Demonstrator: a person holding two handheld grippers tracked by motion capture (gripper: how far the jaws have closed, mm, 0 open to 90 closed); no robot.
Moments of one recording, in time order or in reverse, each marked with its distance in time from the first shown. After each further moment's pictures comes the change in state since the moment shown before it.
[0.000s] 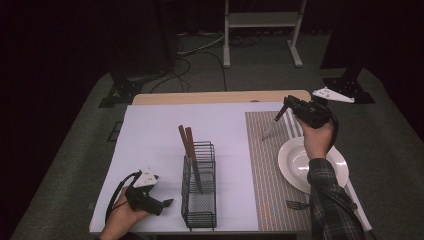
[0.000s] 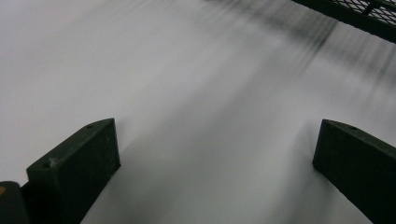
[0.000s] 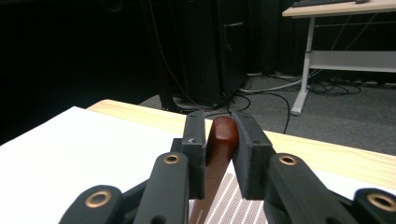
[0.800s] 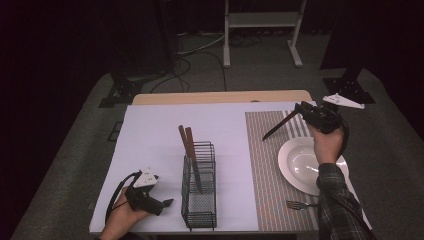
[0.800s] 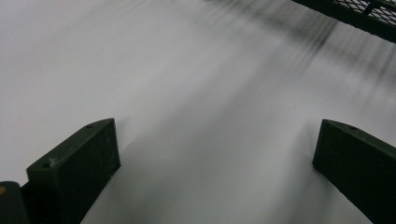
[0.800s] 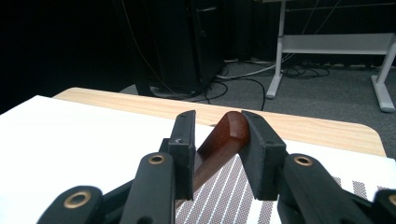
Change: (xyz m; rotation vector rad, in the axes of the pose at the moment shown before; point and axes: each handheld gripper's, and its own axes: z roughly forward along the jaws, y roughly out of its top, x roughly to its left) left arm 0.000 0.000 0.000 0.000 0.000 0.000; right arm -0.027 -0.018 -0.016 0.044 -0.098 0.018
